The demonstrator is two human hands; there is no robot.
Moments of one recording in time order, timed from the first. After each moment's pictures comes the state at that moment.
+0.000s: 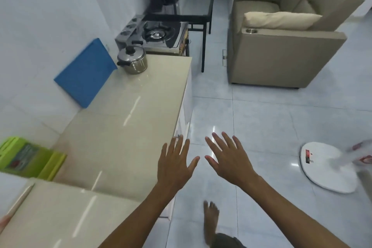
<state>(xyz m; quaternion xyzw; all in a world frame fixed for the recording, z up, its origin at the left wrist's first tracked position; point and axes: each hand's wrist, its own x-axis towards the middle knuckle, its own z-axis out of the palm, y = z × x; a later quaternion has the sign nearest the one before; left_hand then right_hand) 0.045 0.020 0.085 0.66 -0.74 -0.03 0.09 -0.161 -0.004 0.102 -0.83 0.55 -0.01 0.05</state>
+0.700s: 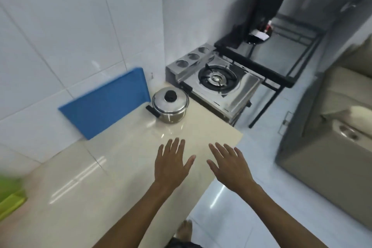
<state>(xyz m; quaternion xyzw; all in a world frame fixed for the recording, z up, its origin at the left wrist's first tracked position) 0.167 -0.455 0.077 0.85 -0.51 -0.02 0.13 -0.012 -0.564 0.114 -0.93 0.37 0.02 0.02</state>
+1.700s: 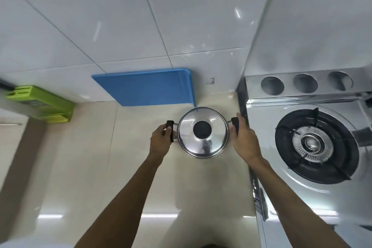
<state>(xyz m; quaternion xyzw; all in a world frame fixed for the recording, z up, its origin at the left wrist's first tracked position) 0.341 -0.665 0.025 0.81 0.22 -0.17 0.52 0.297 -0.936 0.020 -0.91 0.20 0.07 0.36</state>
